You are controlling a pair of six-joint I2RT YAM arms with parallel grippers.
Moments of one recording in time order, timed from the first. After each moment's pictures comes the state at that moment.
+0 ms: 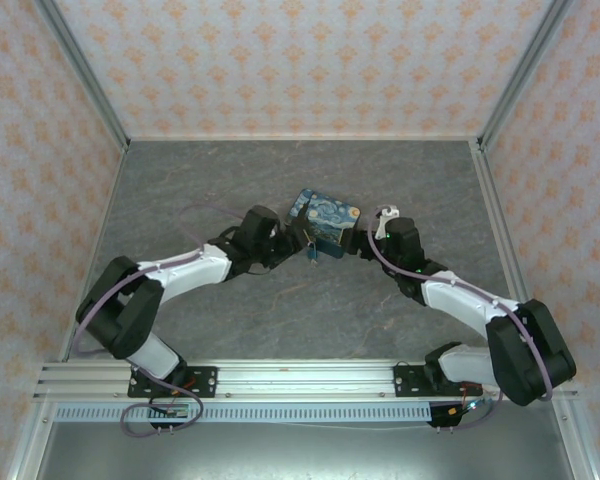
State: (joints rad) left arm -0.56 1.54 0.85 -0.06 0.18 -1.08; right arm 0.42 1.25 0.53 0.21 -0.11 0.49
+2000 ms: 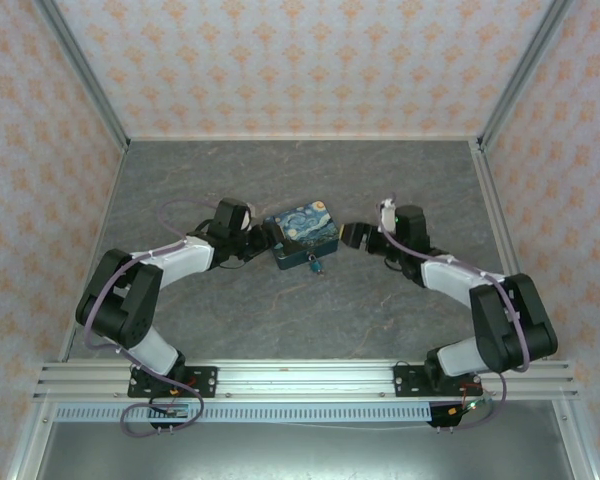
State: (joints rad) left arm -0.35 1.60 0.81 -0.05 0.33 -0.84; right arm 0.30 1.43 0.56 0.27 -0.51 0.55
